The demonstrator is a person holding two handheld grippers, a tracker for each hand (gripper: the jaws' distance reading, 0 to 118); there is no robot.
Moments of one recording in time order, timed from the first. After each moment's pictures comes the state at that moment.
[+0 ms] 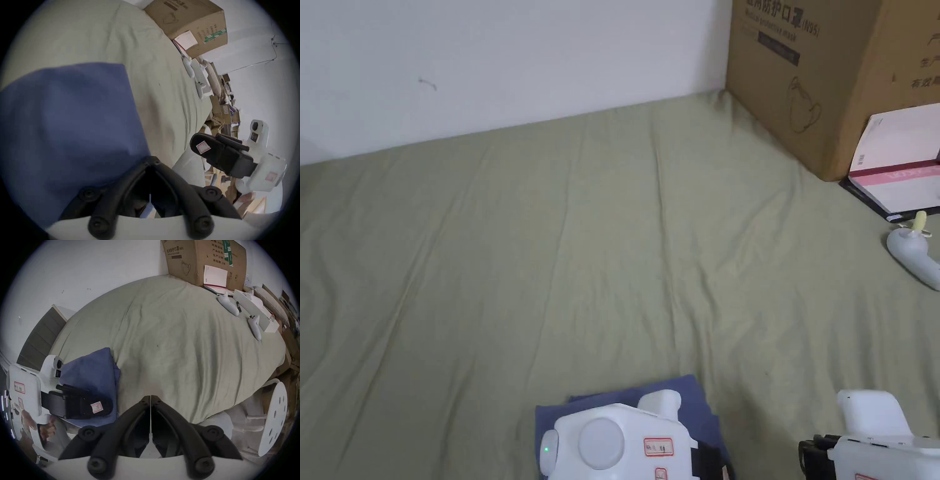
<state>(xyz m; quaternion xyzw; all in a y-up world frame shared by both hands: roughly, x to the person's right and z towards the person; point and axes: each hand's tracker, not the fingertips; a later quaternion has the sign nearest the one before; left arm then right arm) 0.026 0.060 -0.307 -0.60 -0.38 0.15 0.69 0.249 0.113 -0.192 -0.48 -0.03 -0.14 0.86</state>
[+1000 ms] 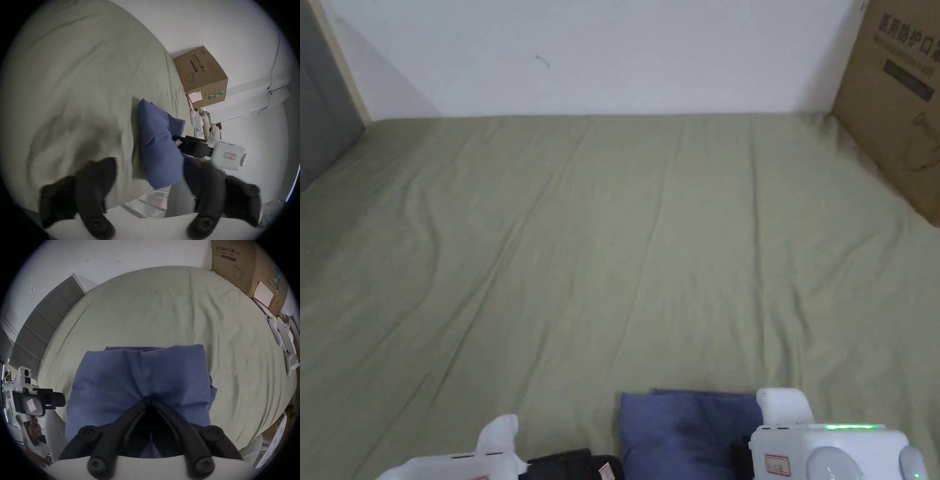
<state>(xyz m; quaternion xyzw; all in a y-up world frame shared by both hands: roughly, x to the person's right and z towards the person) -0.242 0.058 -0.275 -0.50 -0.28 0.35 0.74 0.108 0.084 -0.285 -0.53 0.08 -0.07 0.84</state>
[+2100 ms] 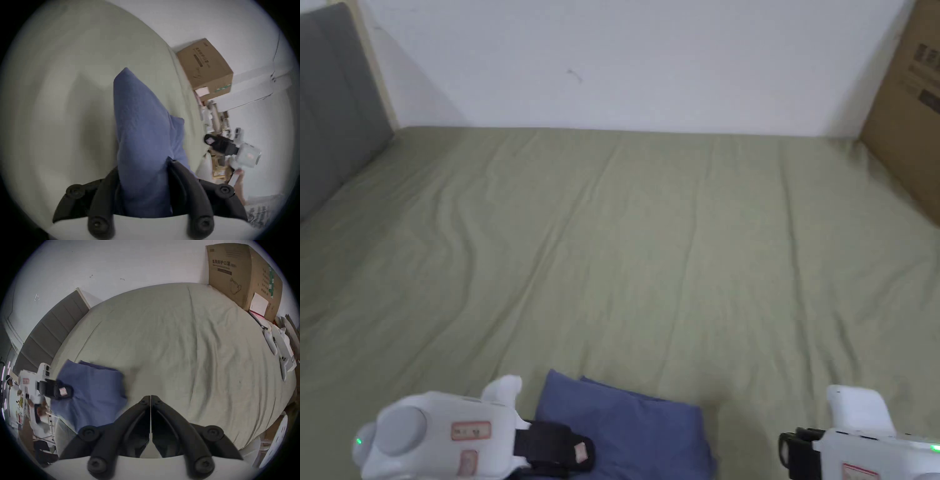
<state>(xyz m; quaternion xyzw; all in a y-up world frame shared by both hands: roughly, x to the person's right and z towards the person) -0.342 0.075 -0.352 -0.53 -0.28 0.25 0.76 0.082 0.132 -0.290 -0.47 0.07 -0.09 0.88</state>
